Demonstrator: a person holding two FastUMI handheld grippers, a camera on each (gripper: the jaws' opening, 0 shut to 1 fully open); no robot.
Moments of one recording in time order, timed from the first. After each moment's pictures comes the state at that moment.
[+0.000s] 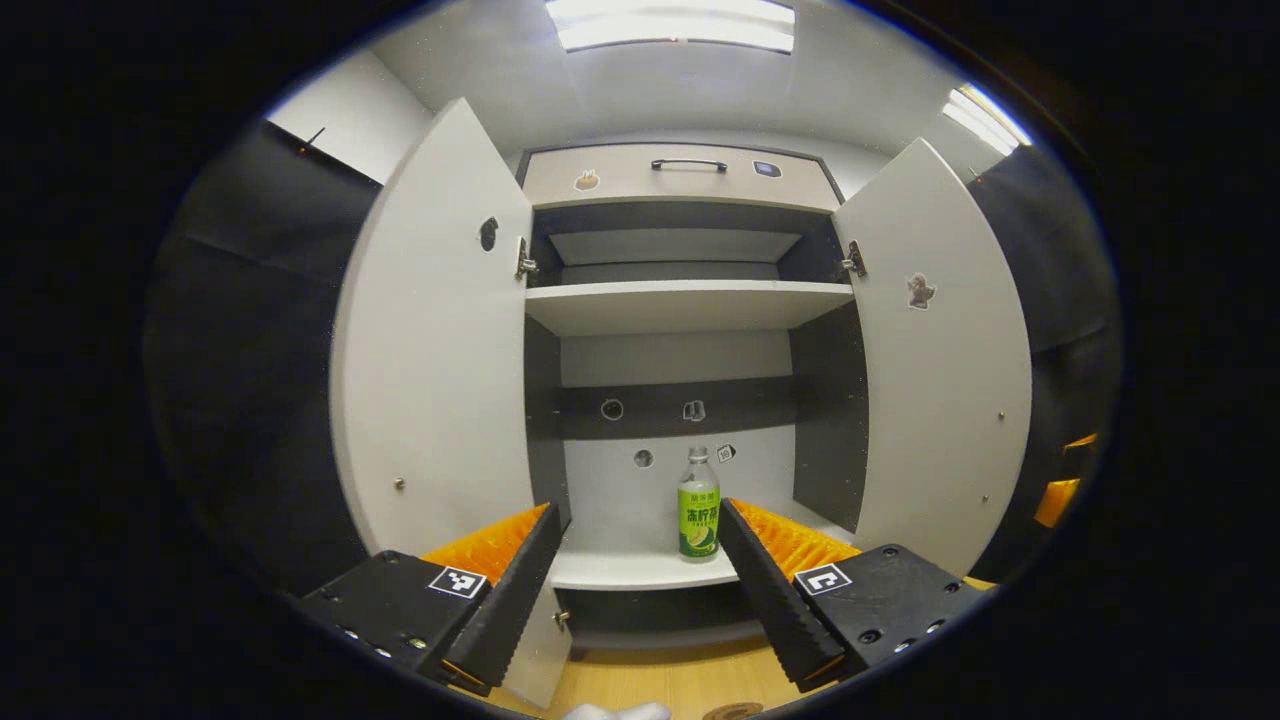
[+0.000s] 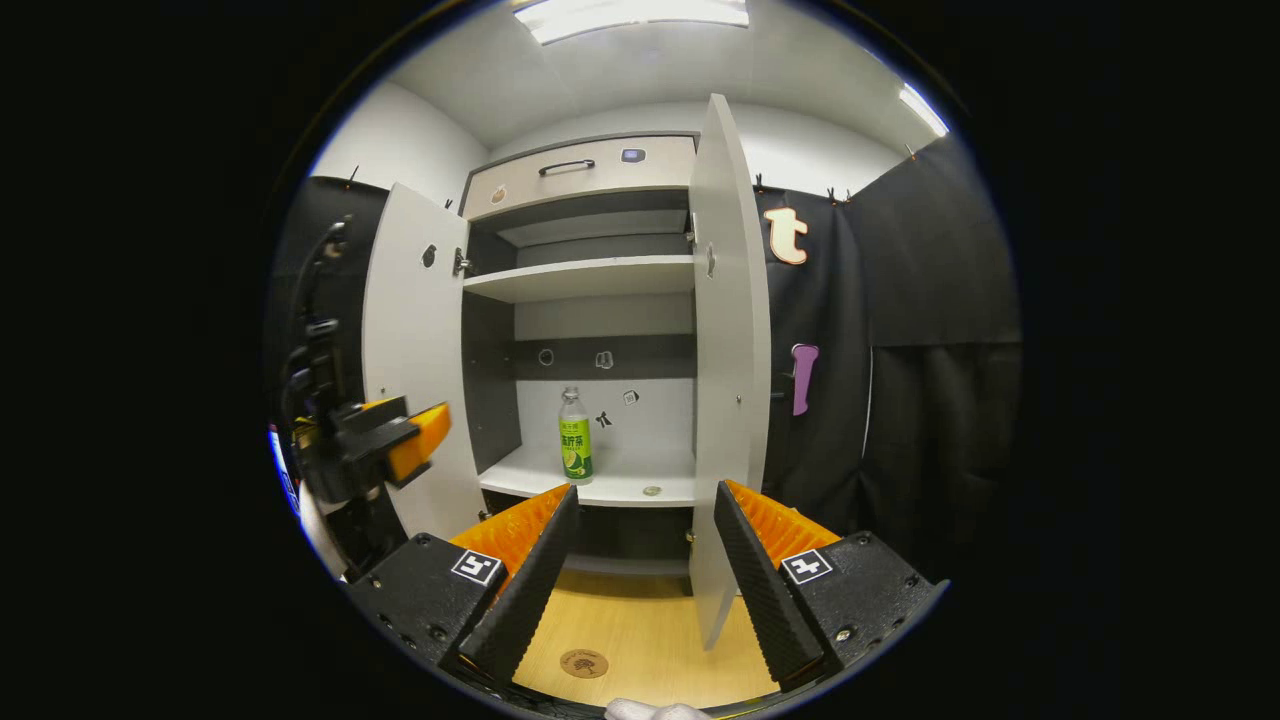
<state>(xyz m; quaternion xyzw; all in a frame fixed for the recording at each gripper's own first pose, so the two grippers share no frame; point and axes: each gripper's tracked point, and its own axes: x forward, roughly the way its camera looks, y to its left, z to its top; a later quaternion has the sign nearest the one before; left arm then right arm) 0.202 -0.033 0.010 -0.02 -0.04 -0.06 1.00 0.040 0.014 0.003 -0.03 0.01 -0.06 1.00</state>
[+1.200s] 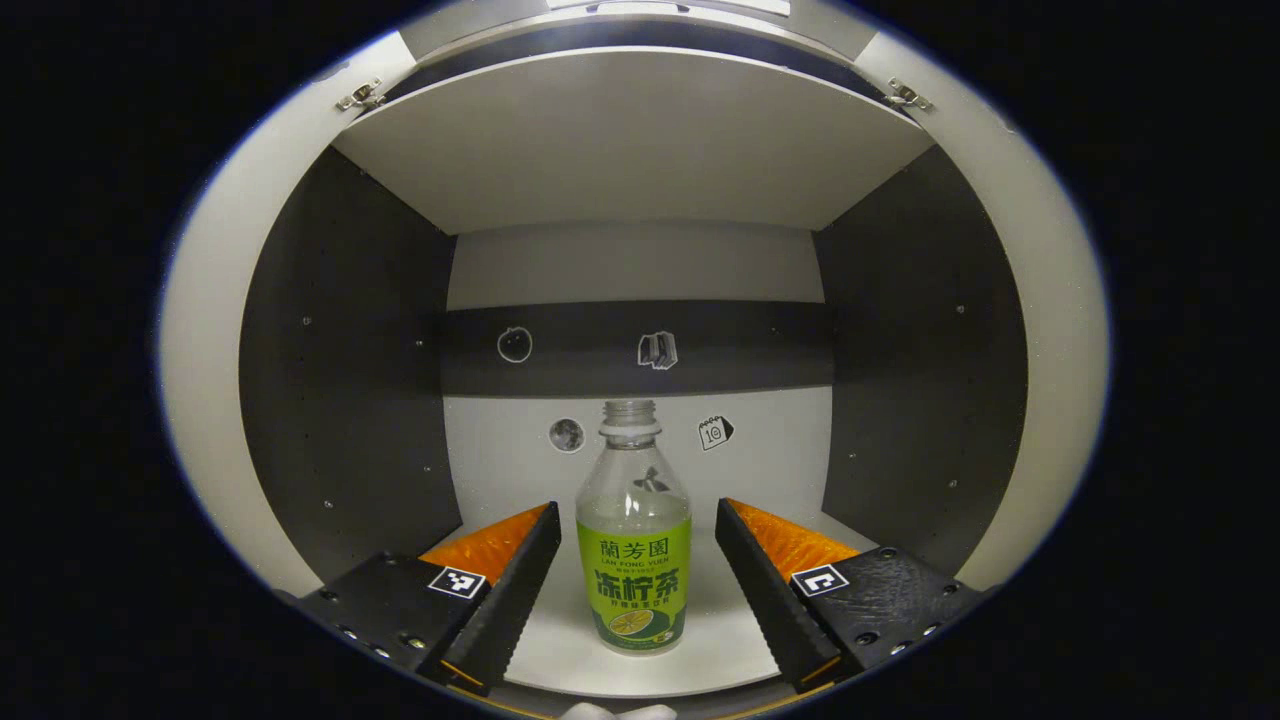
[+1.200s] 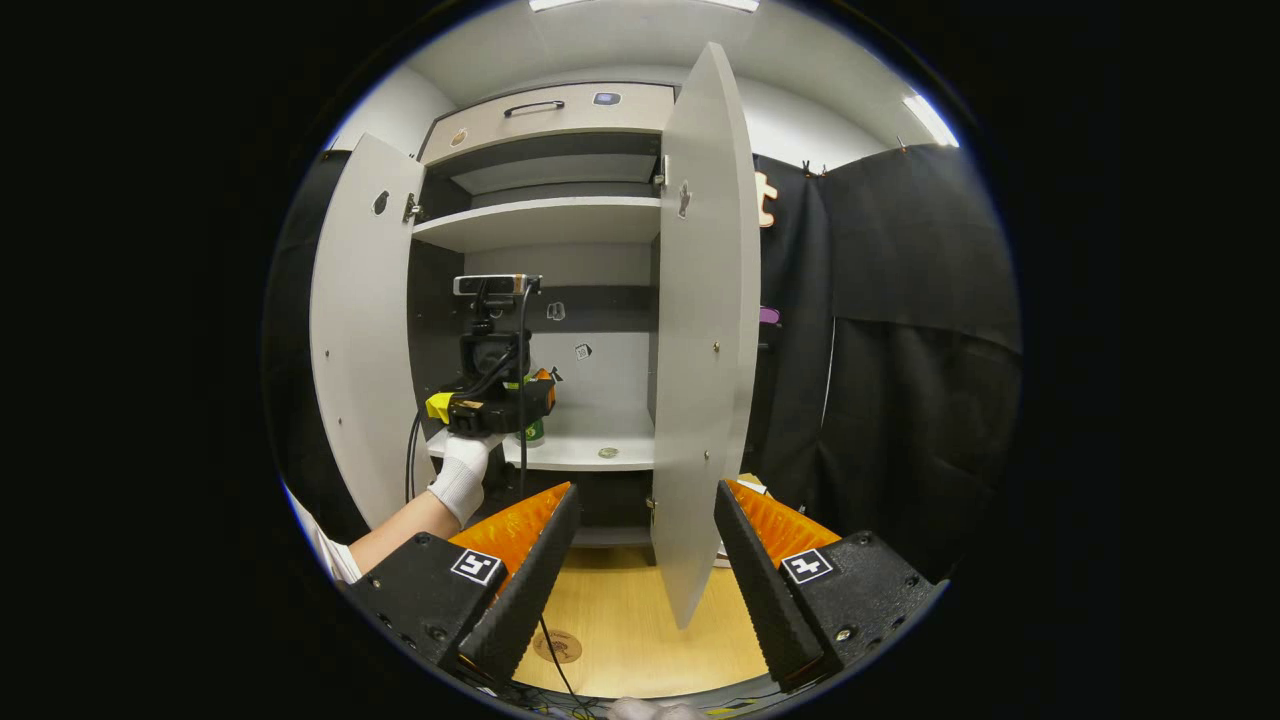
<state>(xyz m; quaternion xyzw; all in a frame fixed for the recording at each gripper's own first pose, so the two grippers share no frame) 0.451 -0.136 -0.085 -0.03 -0.01 -0.06 1.00 0.065 -0.007 -0.031 -0.03 0.08 -0.14 0.99</state>
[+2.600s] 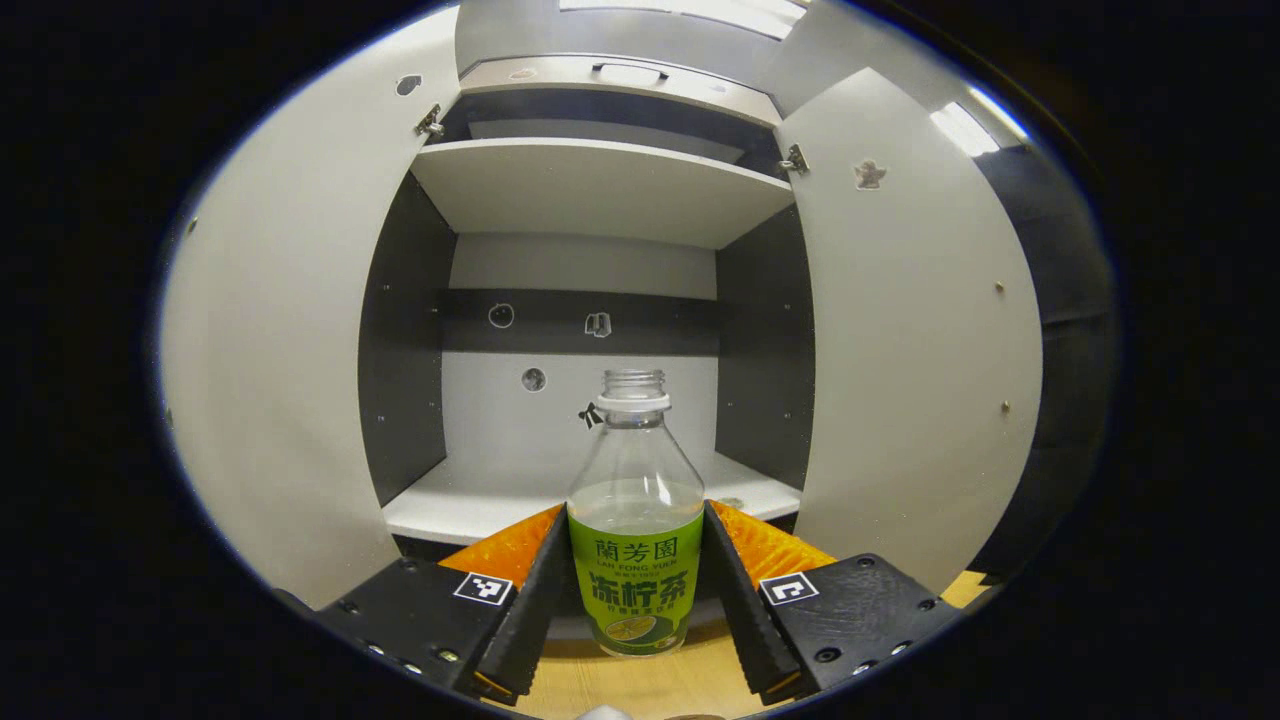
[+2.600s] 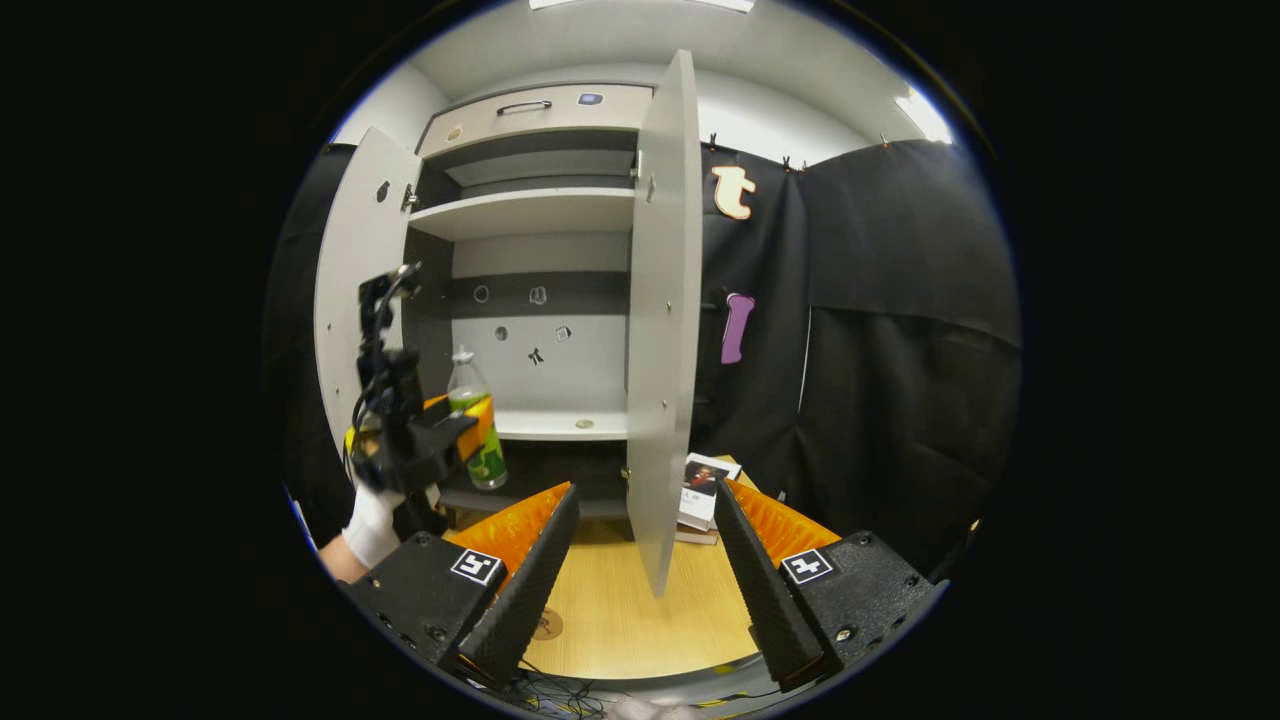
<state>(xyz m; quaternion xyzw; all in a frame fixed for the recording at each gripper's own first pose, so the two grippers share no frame) 0.236 -0.133 -0.139 -0.04 0.00 -0.18 0.98 0.010 -0.031 -0.070 -0.02 0.09 -0.17 0.98</state>
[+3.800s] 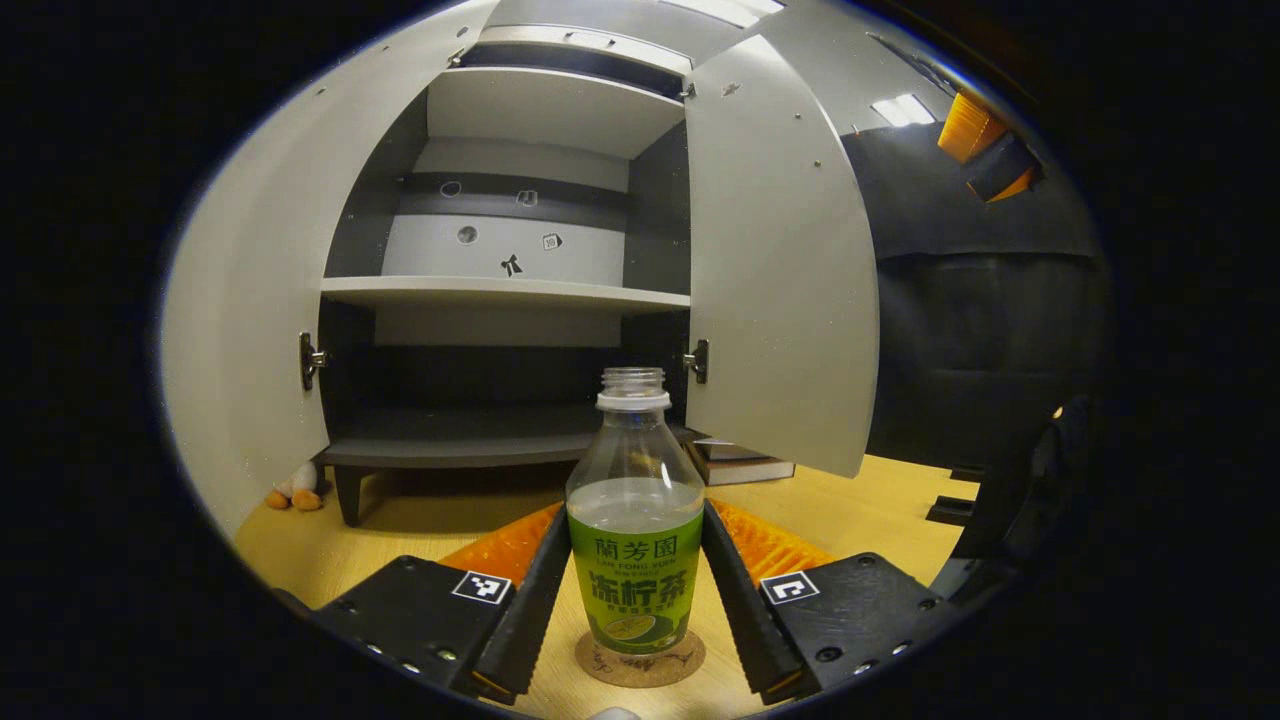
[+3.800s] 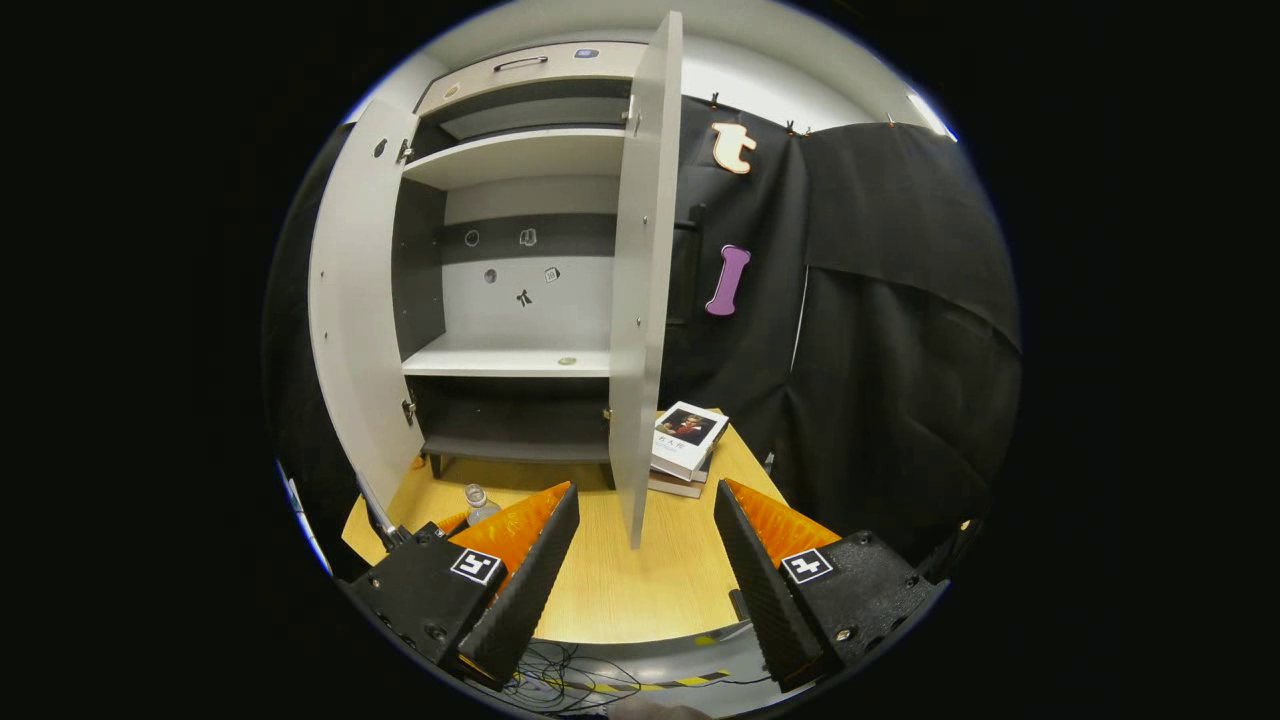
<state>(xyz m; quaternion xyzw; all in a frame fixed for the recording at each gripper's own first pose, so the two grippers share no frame) 0.124 -0.183 -0.370 -0.05 0.04 -0.29 0.95 -0.002 -0.055 -0.118 -0.03 0.17 -0.18 0.97</state>
